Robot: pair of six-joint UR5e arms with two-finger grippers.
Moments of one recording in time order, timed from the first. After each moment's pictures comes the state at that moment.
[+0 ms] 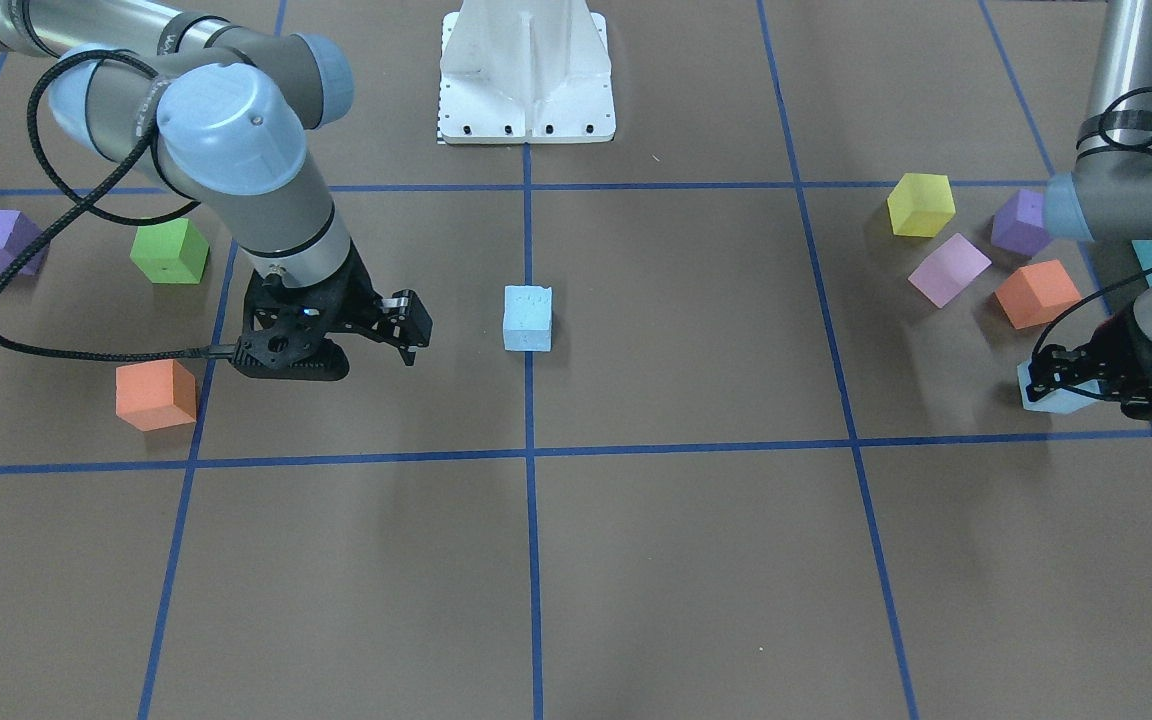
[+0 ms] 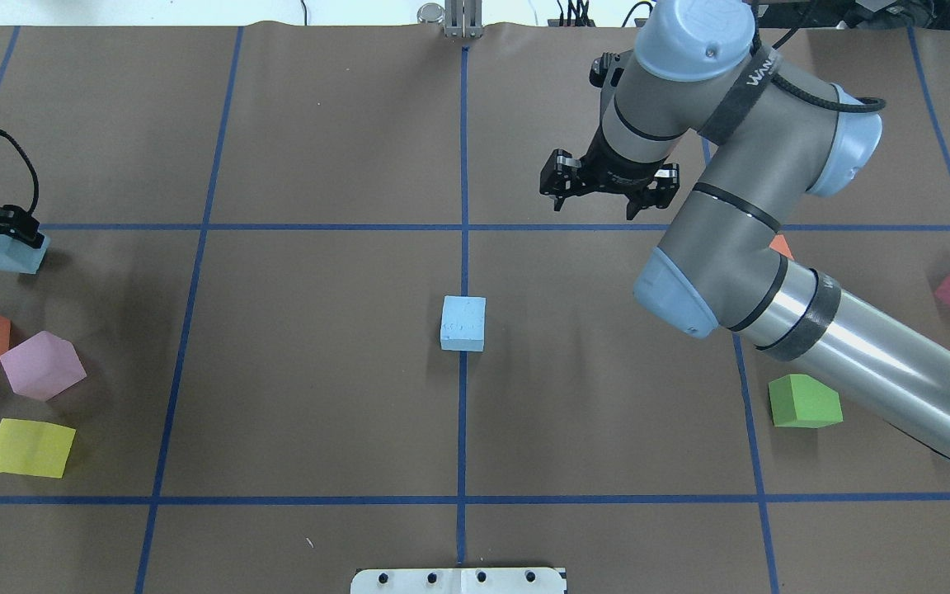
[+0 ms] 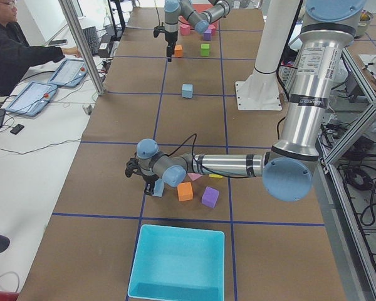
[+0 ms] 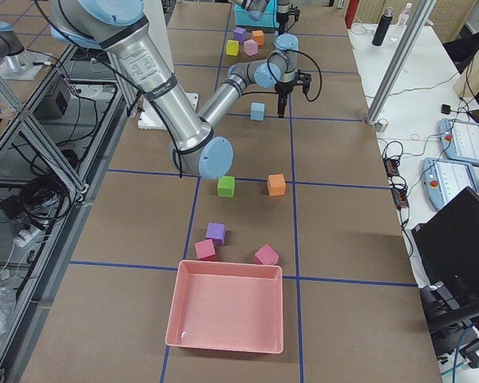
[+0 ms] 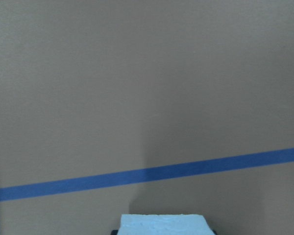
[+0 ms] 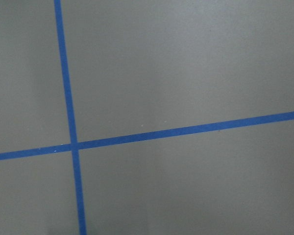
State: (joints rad) left arm -1.13 -1.76 -1.37 -2.06 -2.27 -0.51; right arm 0.79 -0.93 1.67 -1.62 2.06 1.07
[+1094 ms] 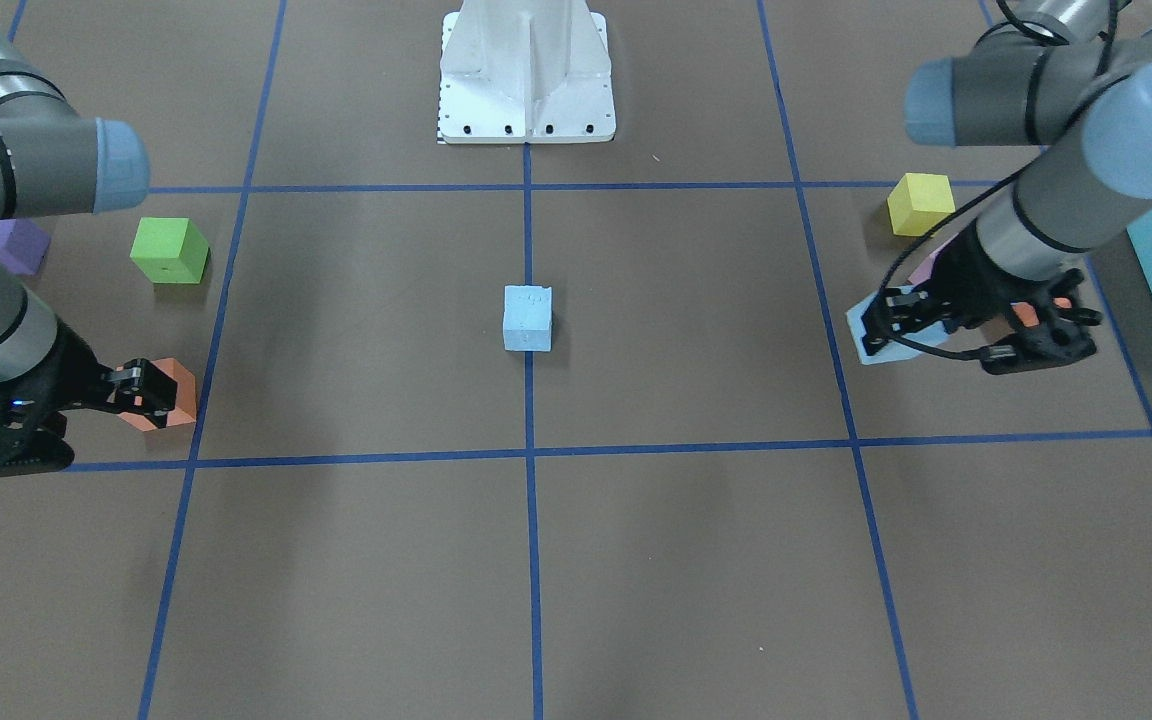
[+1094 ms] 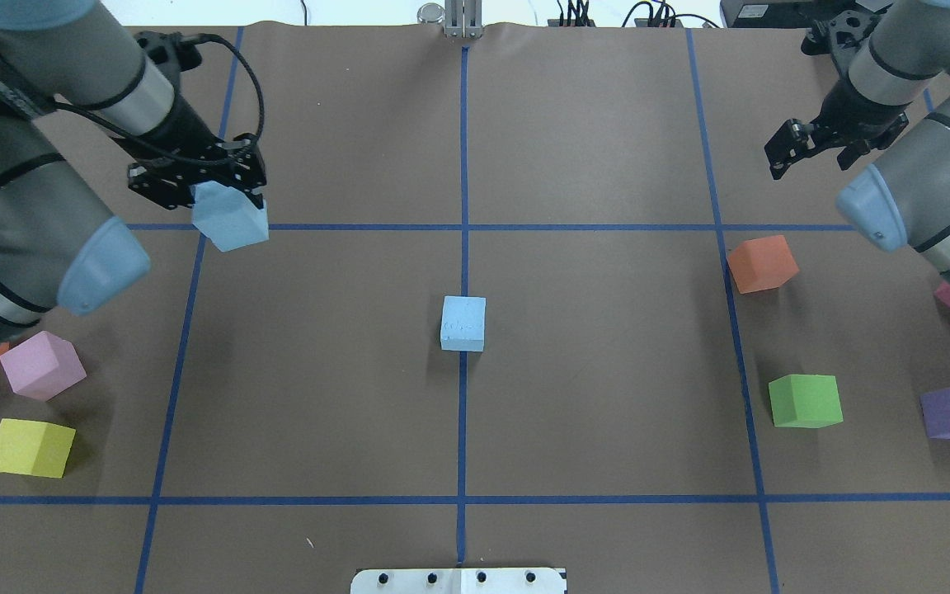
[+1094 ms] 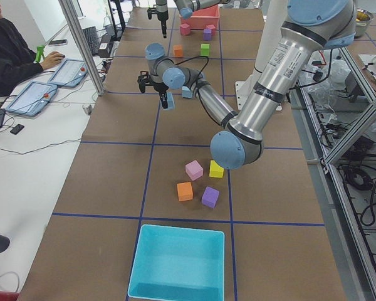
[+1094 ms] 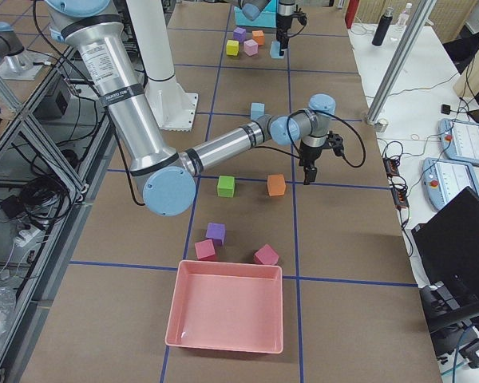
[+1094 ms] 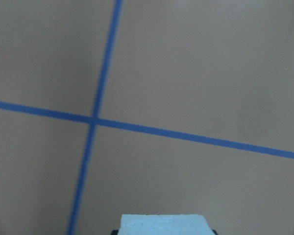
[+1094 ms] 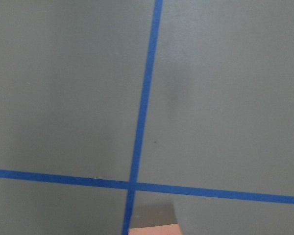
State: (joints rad) left arm -0.87 -2.14 -1.76 -1.52 -2.23 -1.17; right arm 1.11 -1.17 1.55 -1.57 2.19 0.47
